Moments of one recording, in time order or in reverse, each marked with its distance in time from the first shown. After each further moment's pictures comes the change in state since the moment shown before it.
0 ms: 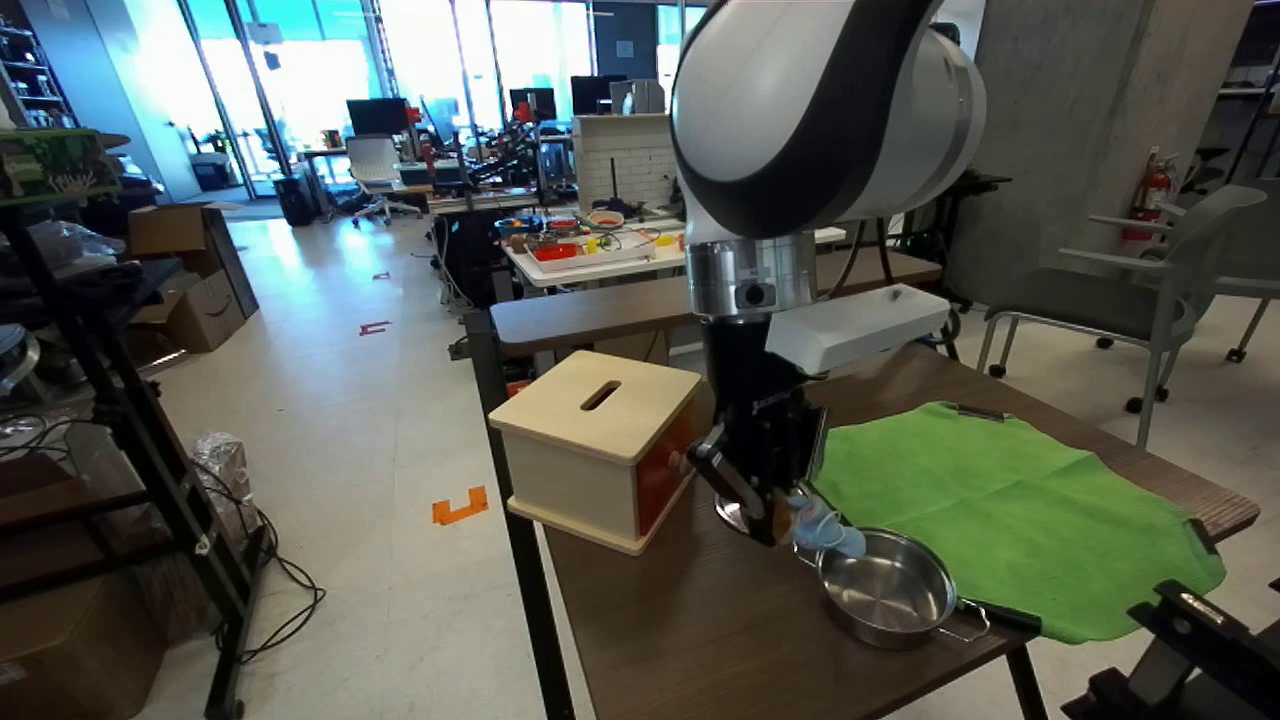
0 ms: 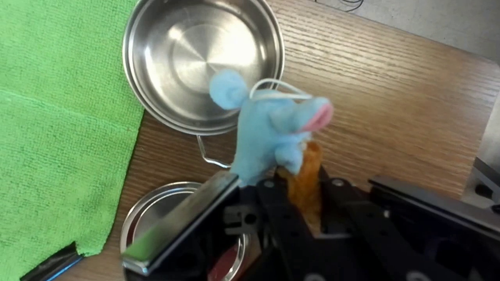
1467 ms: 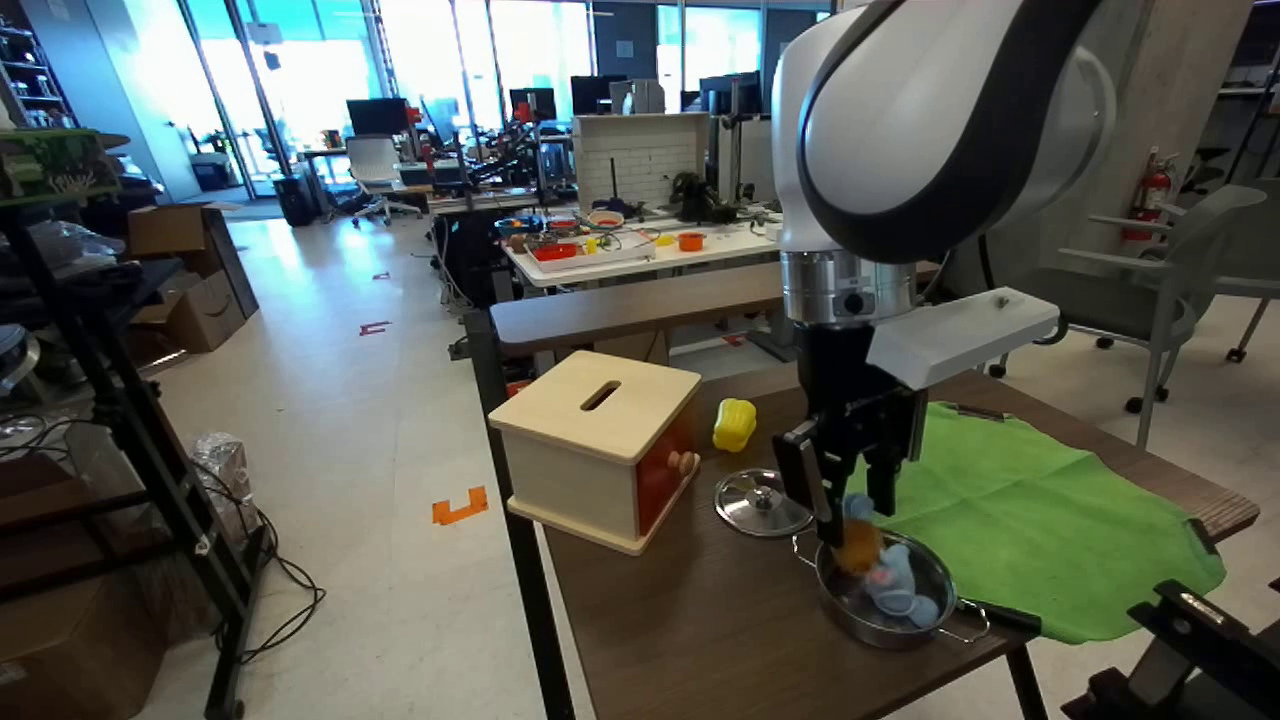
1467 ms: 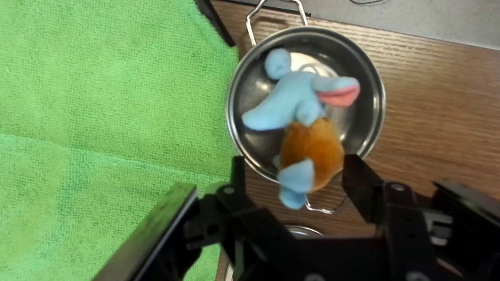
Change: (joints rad) arm -0.004 -0.087 -0.086 -0.191 -0.001 0.119 0.046
